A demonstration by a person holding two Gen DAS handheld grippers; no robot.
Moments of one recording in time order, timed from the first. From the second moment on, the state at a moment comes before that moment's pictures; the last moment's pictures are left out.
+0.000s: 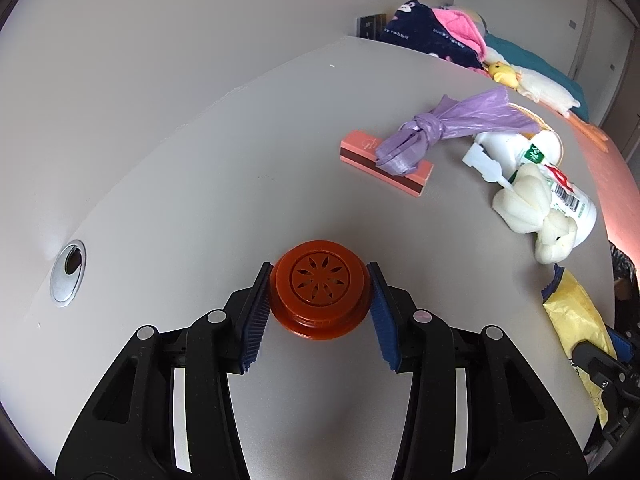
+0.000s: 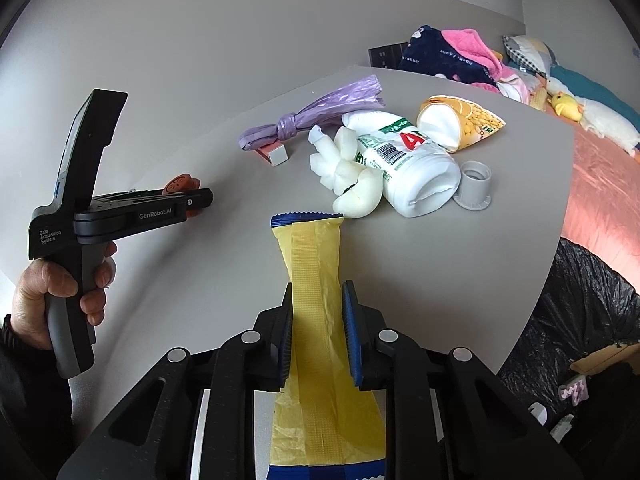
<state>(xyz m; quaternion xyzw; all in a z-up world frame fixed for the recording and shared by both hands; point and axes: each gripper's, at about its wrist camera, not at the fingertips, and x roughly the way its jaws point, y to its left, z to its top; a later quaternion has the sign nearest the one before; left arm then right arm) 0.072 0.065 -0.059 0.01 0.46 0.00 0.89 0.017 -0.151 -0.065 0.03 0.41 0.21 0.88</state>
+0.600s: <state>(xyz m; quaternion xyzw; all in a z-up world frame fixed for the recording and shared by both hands) 0.046 0.003 -0.017 0.03 0.41 -0.08 0.91 -0.004 -0.190 -0.030 0.05 0.38 0.18 0.91</state>
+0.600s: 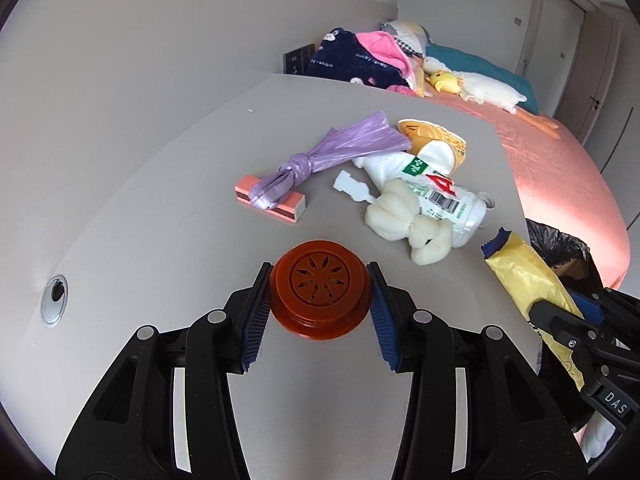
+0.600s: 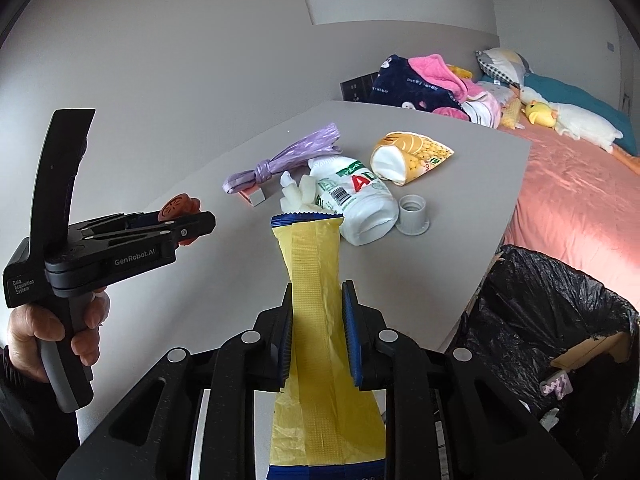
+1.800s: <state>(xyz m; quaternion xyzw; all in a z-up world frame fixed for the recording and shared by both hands) 0.018 -0.092 -0.006 0.07 0.40 -0.17 0.90 -0.027 -0.266 -0.011 0.08 0.34 0.11 0.93</state>
